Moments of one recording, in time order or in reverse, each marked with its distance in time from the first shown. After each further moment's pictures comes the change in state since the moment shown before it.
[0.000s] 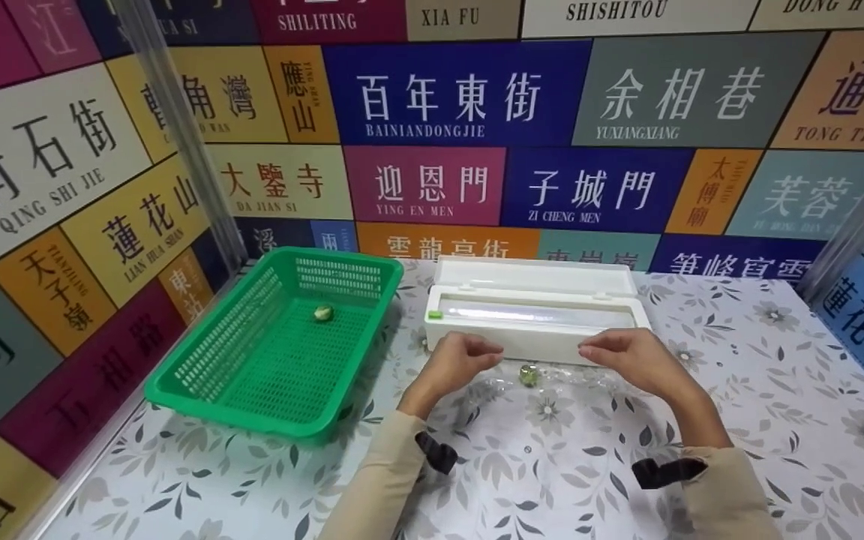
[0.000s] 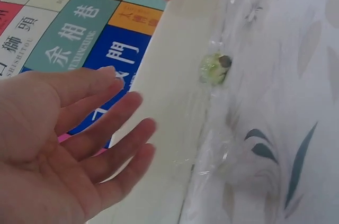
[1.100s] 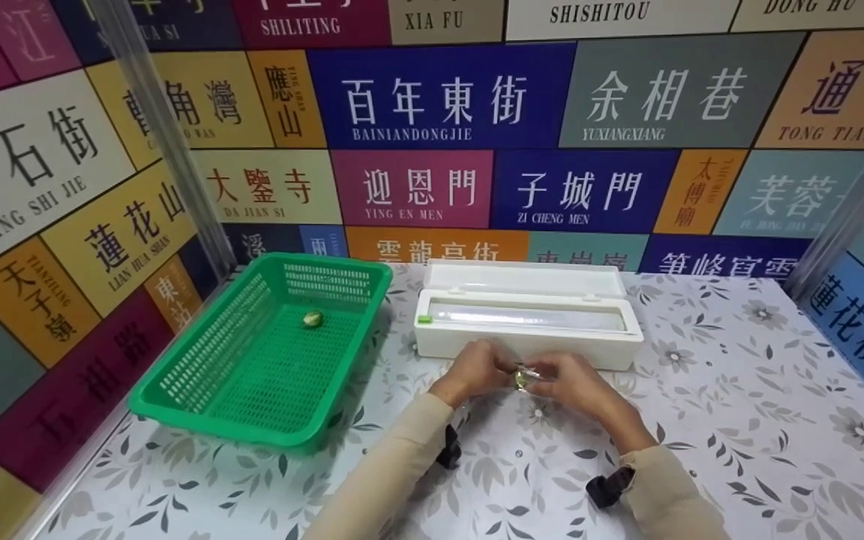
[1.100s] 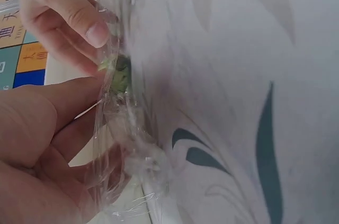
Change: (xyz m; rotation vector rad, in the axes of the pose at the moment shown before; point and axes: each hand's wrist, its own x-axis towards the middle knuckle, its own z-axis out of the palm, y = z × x) left_hand 0.032 0.001 0.043 0.247 -0.102 0.095; right_hand 0.025 0.002 0.071 0.016 -0.077 -0.049
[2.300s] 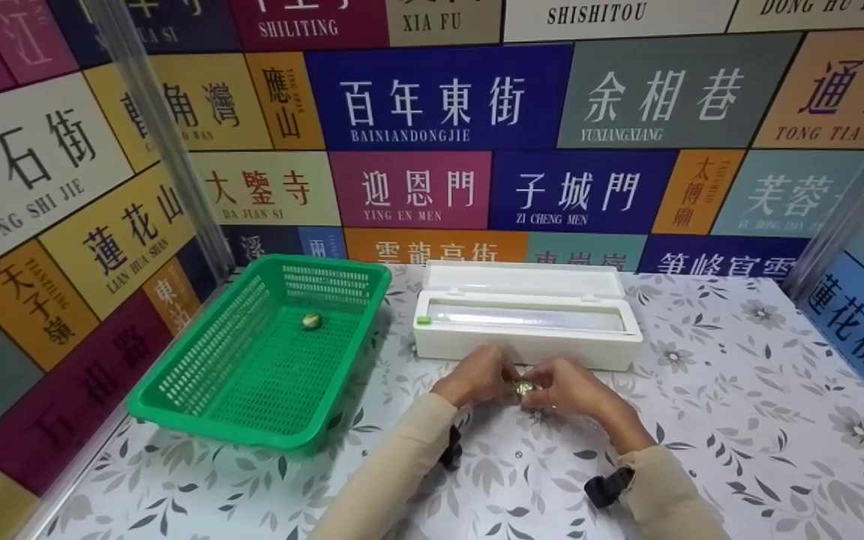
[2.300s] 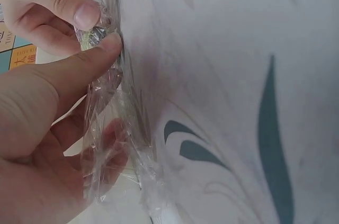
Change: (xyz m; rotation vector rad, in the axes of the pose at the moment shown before) left_hand 0.002 0.002 0.002 0.175 -0.131 0.072; right_hand -0.004 -0.008 0.001 -0.041 -0.078 0.052
